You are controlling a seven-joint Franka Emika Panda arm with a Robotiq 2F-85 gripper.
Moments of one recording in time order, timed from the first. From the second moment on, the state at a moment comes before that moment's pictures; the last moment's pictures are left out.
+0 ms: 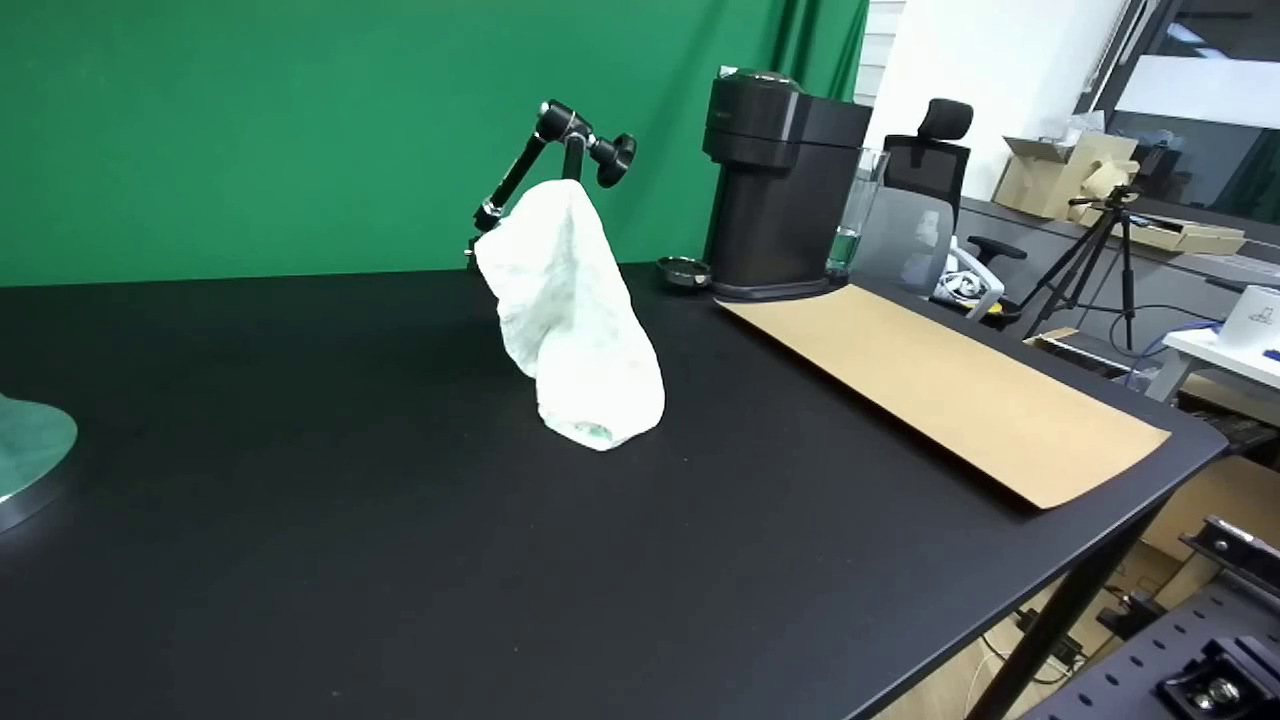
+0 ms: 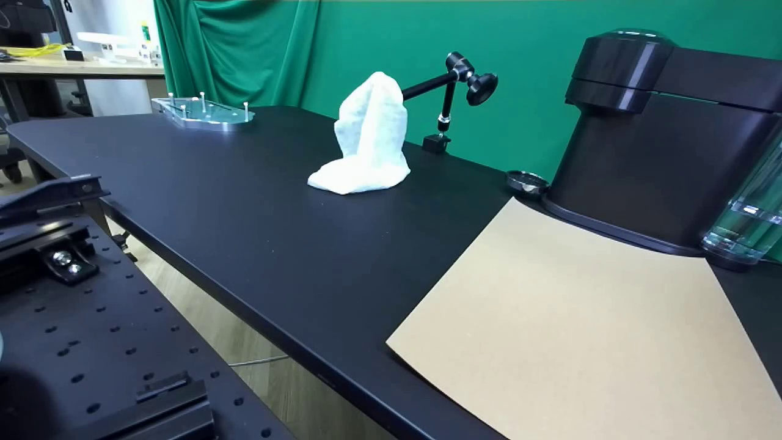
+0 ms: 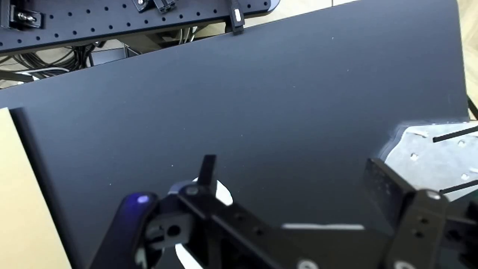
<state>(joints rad) 0.13 -0.42 0.27 -2.33 0.29 1.81 0.45</state>
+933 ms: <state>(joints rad) 0.05 -0.30 0.20 -2.31 0.16 1.98 0.40</state>
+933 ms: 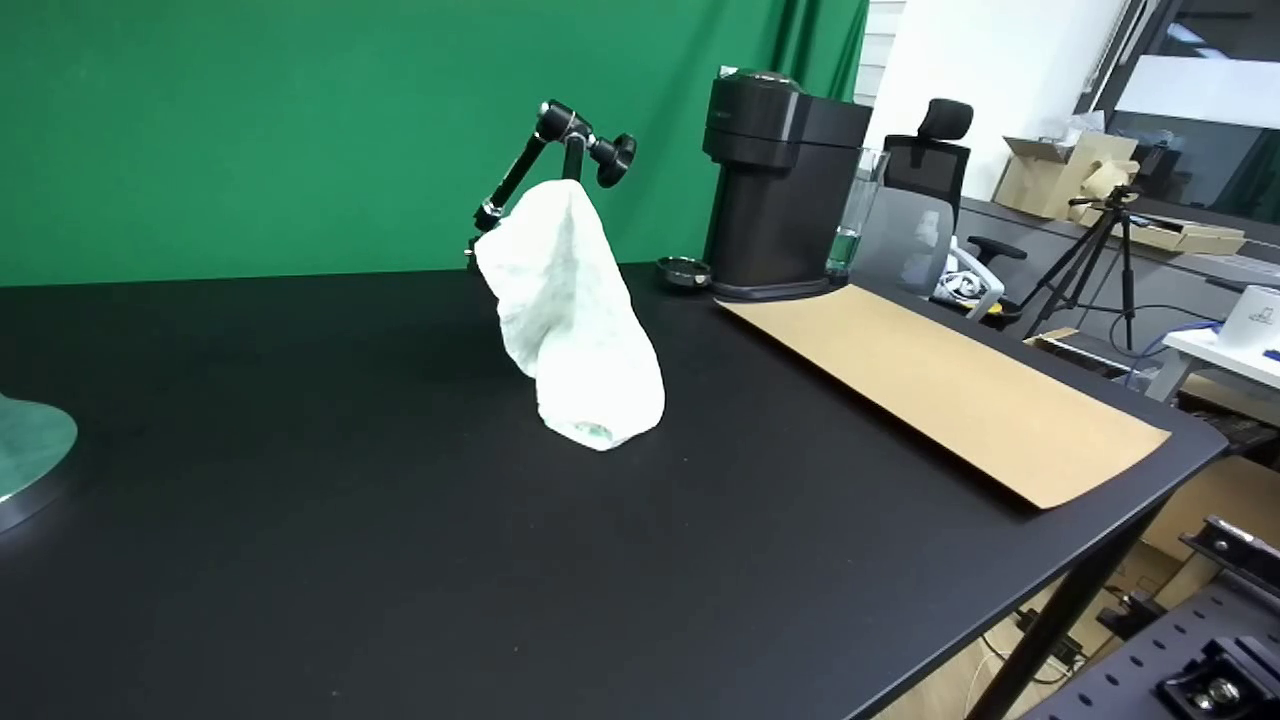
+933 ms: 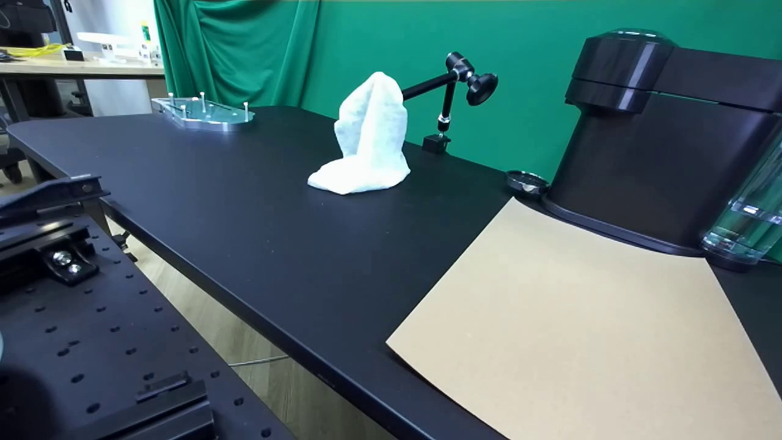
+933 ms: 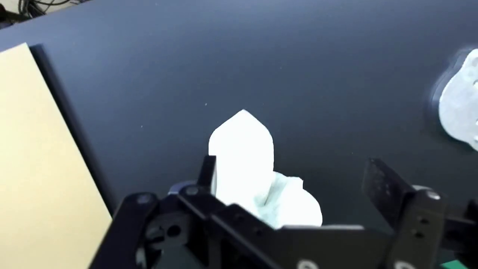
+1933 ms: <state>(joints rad) 0.03 -0.10 0.14 -2.20 0.02 2.14 0.36</state>
